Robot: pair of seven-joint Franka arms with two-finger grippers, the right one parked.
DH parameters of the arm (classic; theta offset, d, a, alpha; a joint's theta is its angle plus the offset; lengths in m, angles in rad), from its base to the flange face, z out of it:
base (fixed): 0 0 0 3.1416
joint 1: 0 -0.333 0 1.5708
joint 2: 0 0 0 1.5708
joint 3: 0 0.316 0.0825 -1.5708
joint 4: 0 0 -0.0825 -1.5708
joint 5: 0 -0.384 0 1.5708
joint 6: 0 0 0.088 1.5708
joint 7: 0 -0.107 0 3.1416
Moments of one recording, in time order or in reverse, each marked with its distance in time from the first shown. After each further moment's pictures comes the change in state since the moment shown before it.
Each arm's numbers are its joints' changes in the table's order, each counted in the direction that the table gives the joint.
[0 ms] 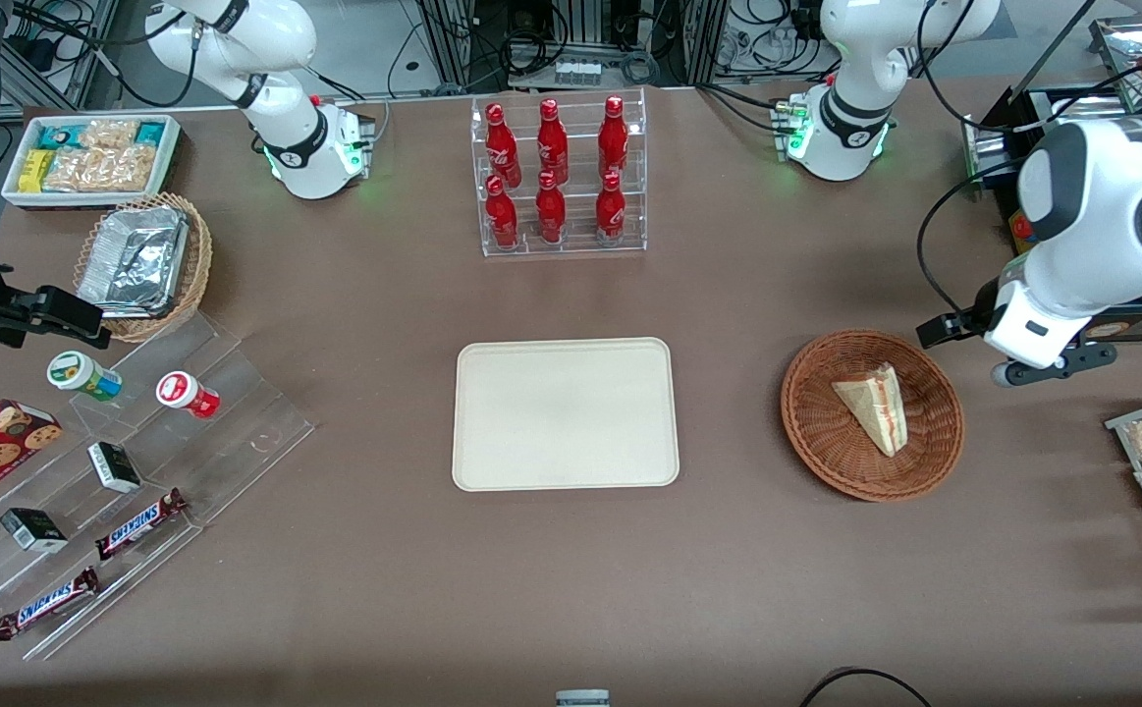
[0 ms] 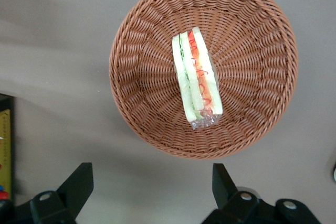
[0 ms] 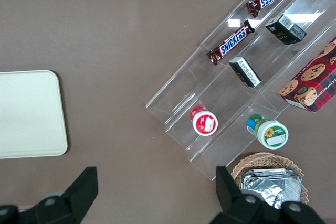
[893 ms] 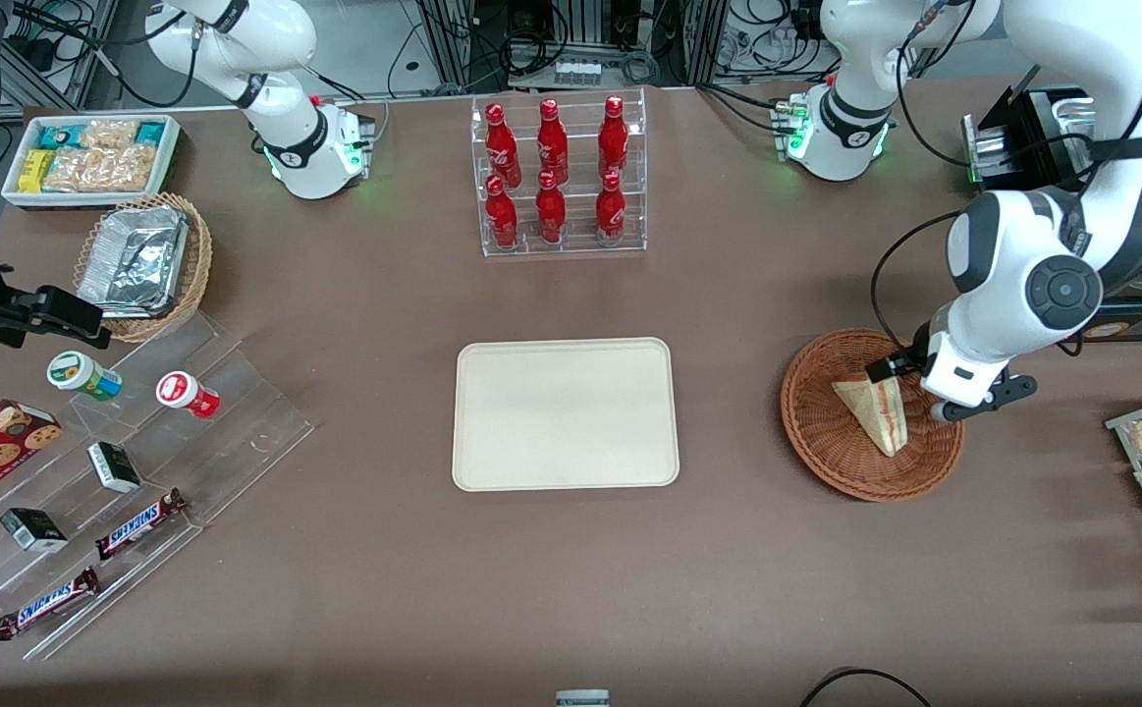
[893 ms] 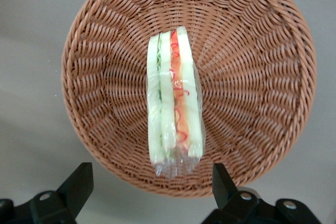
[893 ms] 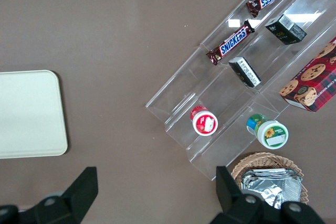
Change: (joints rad) arm 0.015 0.169 -0.035 0.024 0.000 -0.181 0.148
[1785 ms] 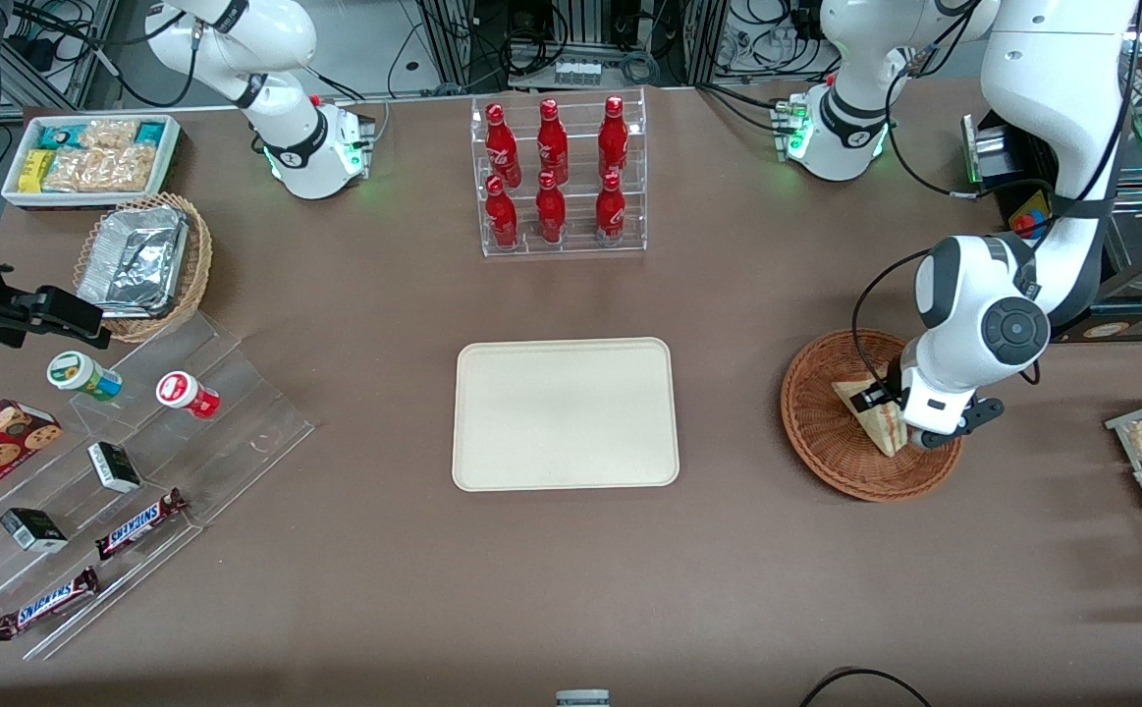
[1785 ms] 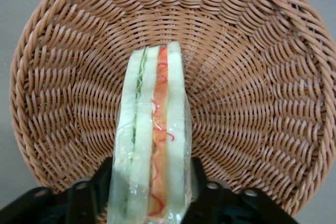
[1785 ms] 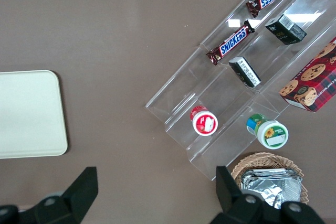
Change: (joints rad) arm 0.011 0.128 0.002 -0.002 0.000 -0.151 0.104
